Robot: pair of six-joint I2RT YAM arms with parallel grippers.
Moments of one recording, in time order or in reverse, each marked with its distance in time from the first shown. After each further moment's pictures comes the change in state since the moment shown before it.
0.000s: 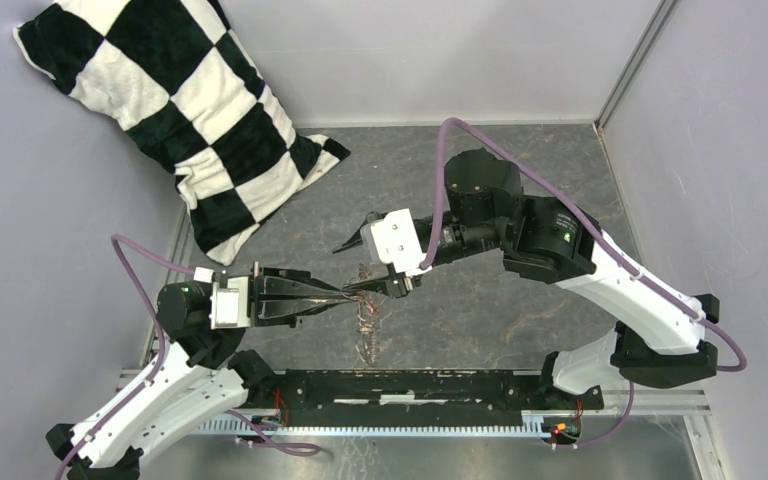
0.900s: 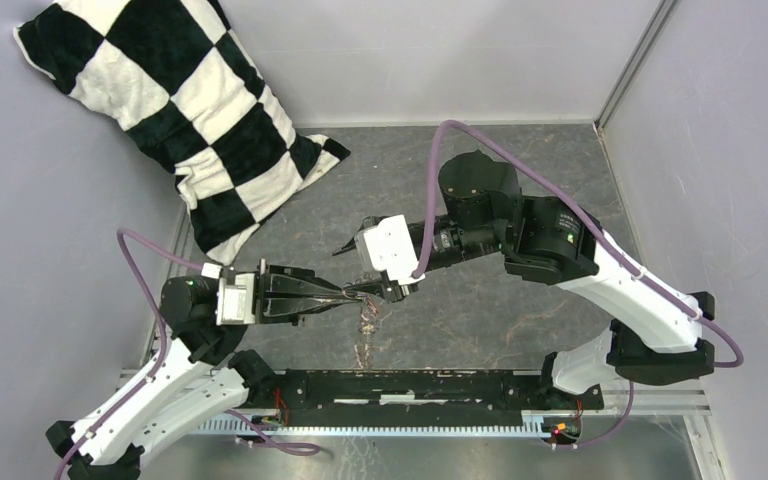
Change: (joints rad) left arm 0.007 0.035 0.025 -0.023 0.047 0.008; right arm 0.037 0.024 0.065 -0.072 0.073 -0.022
